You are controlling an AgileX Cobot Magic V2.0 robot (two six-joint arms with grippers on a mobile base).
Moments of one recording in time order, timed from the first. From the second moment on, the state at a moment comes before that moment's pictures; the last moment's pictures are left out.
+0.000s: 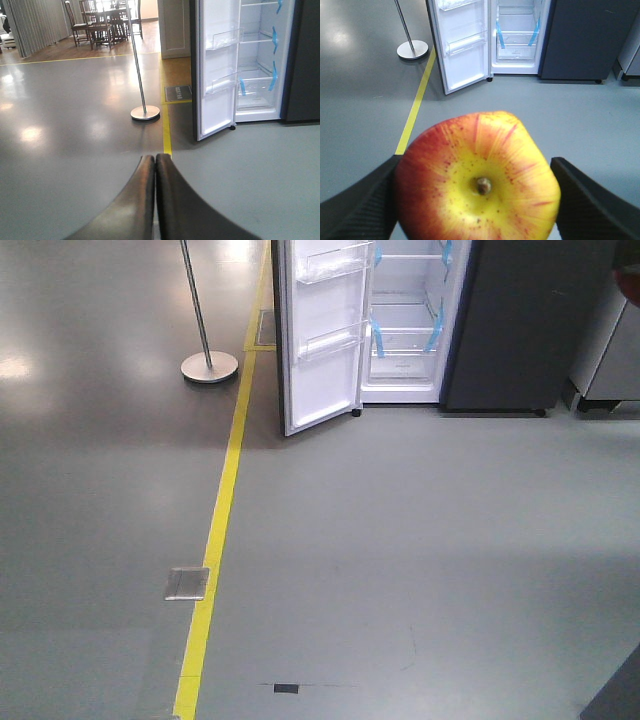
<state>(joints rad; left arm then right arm) 0.03 -0.01 0.02 0.09 0.18 -0.09 0.00 1.27 -1.54 0.09 0.84 -0.04</state>
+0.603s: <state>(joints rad) 0.03 -0.01 0.02 0.09 0.18 -0.09 0.00 1.27 -1.54 0.09 0.84 -0.04</state>
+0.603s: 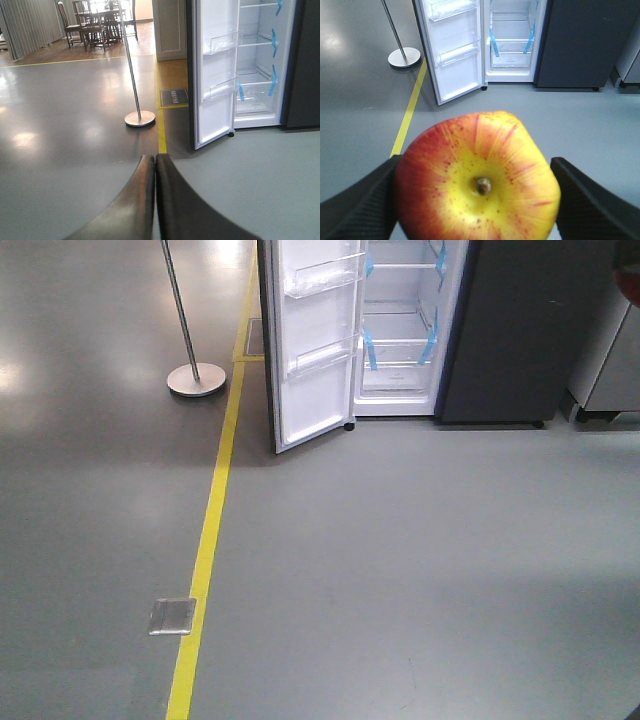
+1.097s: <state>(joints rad) 0.03 -0.01 0.02 0.09 0.18 -0.09 0.00 1.27 -1.54 0.09 0.84 -0.04</state>
